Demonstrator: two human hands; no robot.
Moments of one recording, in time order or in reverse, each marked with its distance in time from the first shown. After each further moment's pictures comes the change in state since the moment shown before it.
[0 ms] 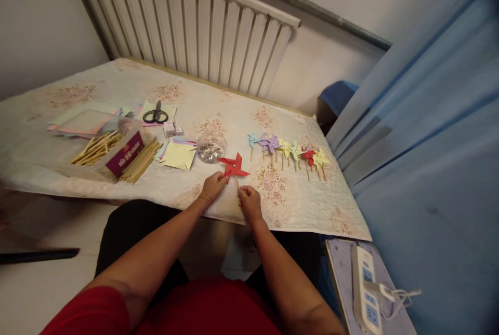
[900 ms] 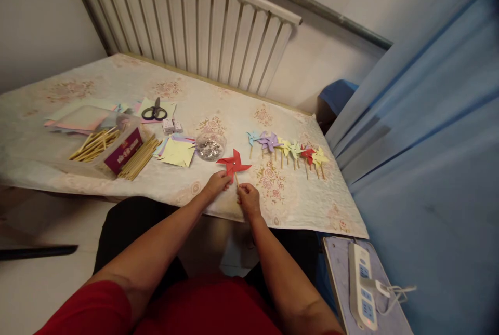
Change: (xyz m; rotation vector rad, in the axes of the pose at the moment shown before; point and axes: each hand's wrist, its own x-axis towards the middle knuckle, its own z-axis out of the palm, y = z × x) left_hand -0.004 0.021 0.010 -0.392 -0.196 -0.172; right_hand 0.003 0.001 0.000 0.003 0.007 -0.005
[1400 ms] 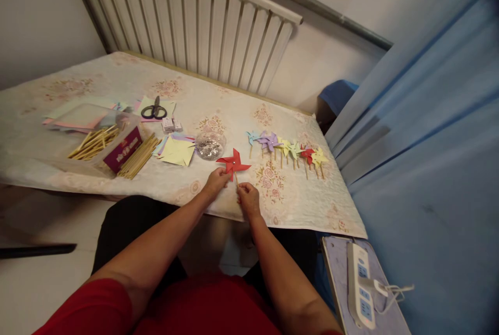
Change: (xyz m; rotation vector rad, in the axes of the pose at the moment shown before) left_hand 0.002 0.000 0.005 -0.079 0.138 0.045; right_hand -0.003 -0.005 0.000 0.010 0.010 0.010
